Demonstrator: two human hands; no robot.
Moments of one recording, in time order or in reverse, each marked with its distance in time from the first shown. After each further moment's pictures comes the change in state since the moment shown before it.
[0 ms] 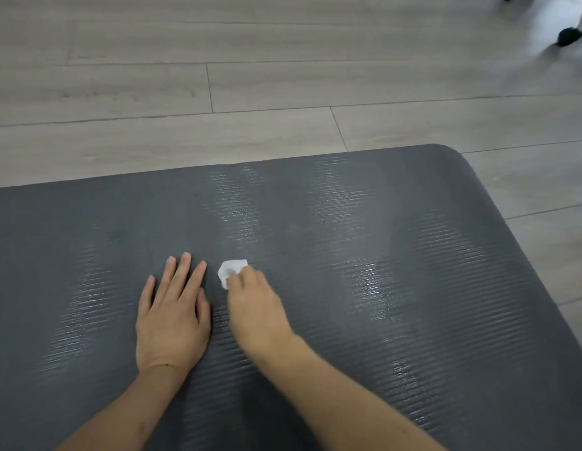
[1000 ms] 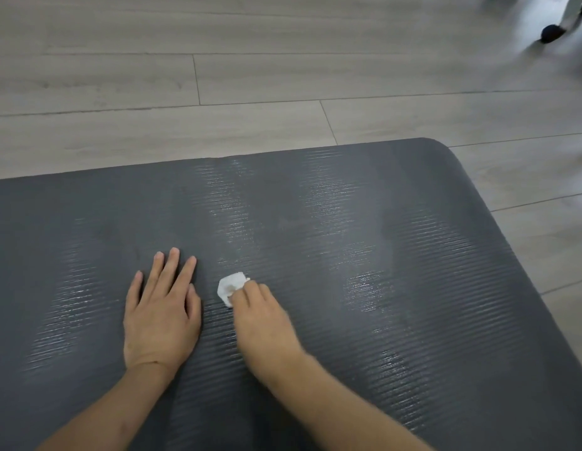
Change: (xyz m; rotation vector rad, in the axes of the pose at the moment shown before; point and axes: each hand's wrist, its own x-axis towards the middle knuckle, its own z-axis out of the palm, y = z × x) left_hand 0.000 0.000 0.000 0.020 -0.004 0.004; right_hand -0.037 0.017 -0.003 -0.031 -0.001 -0.030
